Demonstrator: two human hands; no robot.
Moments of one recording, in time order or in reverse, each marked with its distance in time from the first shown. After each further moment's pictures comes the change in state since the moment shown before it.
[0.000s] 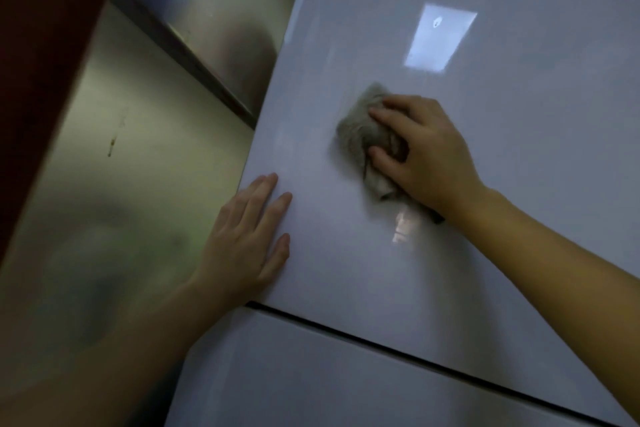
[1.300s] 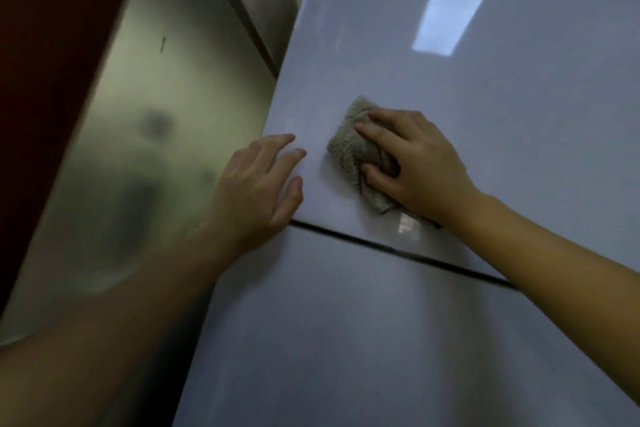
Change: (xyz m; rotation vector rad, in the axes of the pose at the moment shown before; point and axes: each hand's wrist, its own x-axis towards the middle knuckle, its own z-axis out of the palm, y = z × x) left_hand -0.056 0.007 -0.021 -0.027 0.109 0.044; right_hand -0.100 -0.082 0.020 -0.029 -0.118 -0.085
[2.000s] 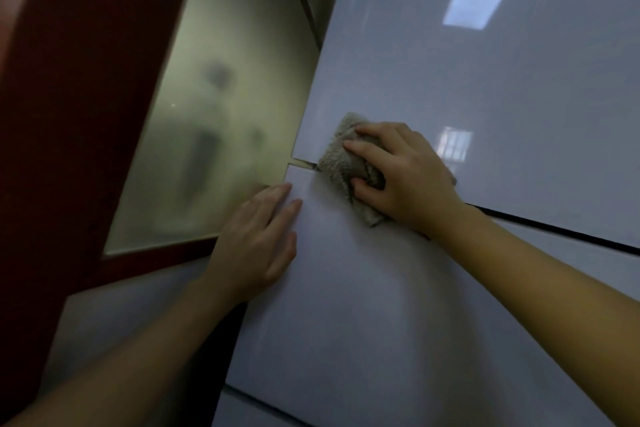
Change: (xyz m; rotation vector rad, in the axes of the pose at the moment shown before) left_hand -0.150 -0.020 0.003 -0.006 -0.169 -0.014; right_hand -0.032 -0.096 0.047 0.055 -0.008 -0.022
